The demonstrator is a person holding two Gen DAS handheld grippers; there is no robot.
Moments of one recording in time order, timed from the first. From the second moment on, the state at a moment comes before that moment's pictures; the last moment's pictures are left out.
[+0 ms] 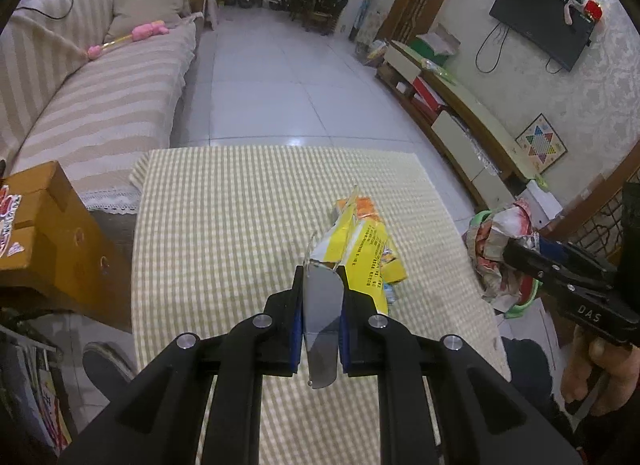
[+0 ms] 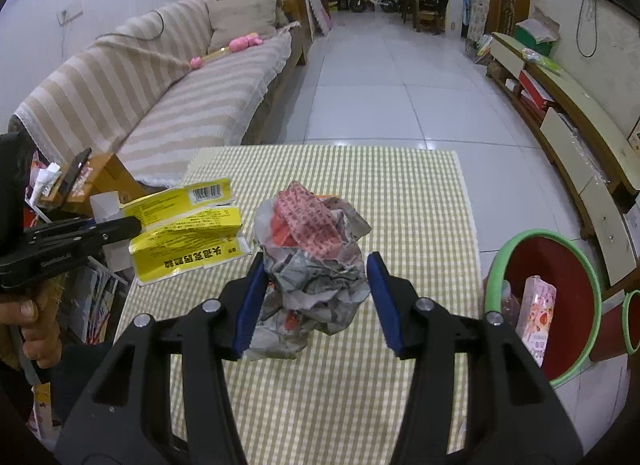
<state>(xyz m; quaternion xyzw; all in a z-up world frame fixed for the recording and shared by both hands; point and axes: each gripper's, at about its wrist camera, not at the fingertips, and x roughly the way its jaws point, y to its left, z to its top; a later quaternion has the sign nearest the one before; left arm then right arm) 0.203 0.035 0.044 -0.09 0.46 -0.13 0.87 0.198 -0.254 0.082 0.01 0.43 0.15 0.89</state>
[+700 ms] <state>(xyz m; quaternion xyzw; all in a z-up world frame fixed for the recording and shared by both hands) 0.200 -0.075 0.087 -0.05 0.44 -0.19 0.88 0.180 -0.365 0.103 0.07 0.40 0.08 0.91</state>
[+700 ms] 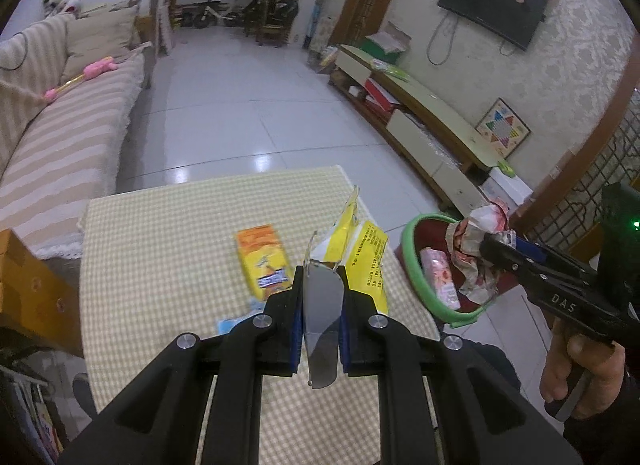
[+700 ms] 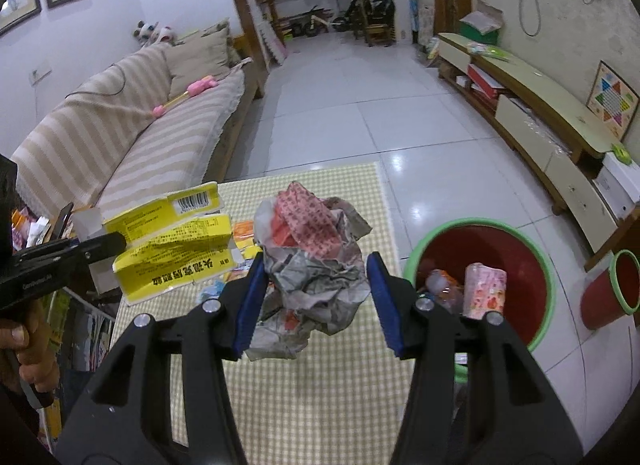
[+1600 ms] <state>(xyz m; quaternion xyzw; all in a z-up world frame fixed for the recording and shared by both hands) 0.243 -0.297 0.063 0.03 0.46 -0.29 0.84 0.184 -0.547 0.045 0.15 0.42 -0.07 0.89</state>
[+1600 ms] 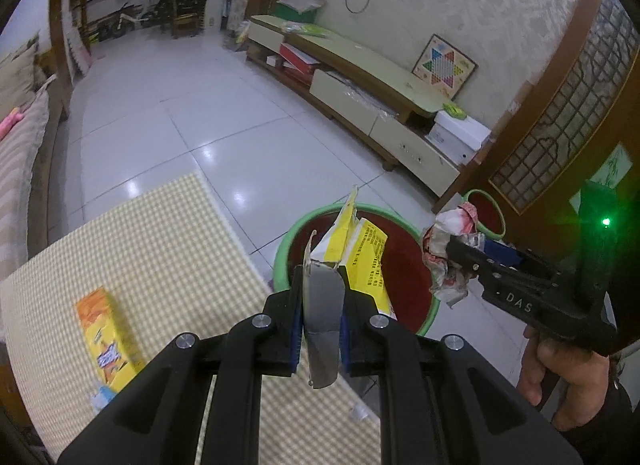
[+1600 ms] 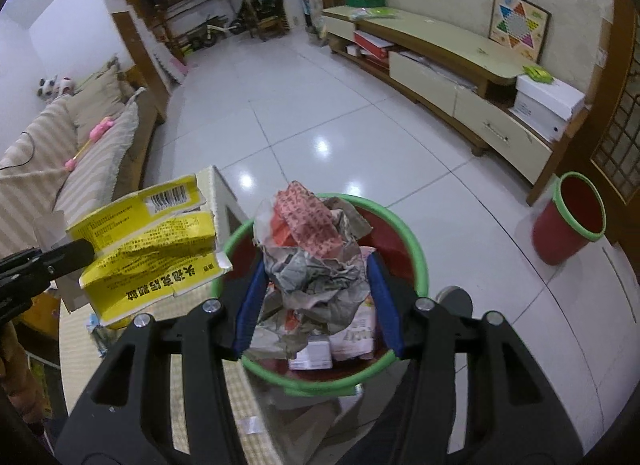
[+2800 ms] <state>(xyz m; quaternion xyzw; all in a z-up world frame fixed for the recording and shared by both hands) 0.232 -0.216 0.077 0.02 0.46 -0.20 0.87 0.197 -0.486 0.061 0.10 0.42 -0.04 0.90</state>
